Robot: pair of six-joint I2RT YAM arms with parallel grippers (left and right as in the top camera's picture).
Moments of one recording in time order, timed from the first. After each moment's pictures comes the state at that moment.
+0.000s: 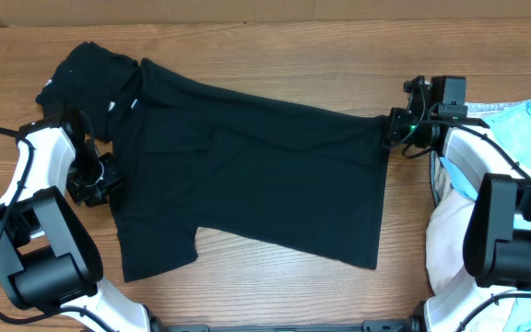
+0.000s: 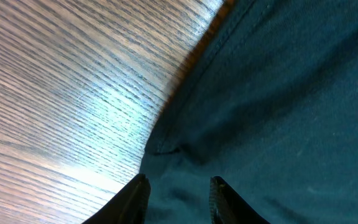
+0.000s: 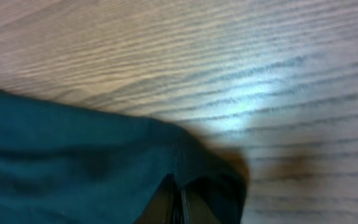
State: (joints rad) left arm 0.35 1.88 1.29 -1.06 0.01 -0.25; right arm -0.10 1.89 1.16 -0.32 -0.35 0.12
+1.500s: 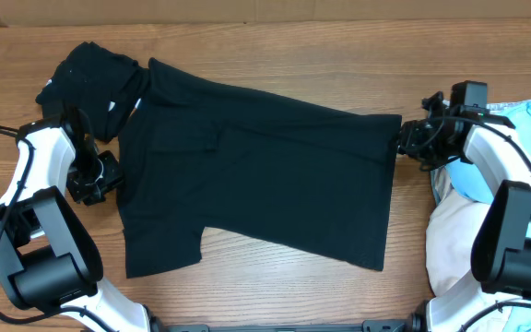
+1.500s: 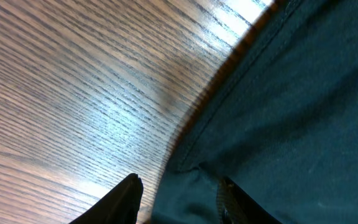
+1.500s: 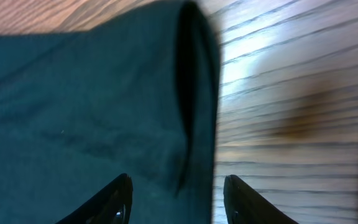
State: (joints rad) left arm 0.35 1.88 1.29 -1.03 0.01 -0.25; right arm -0.17 1.85 1.20 -0.65 -0.38 0.13
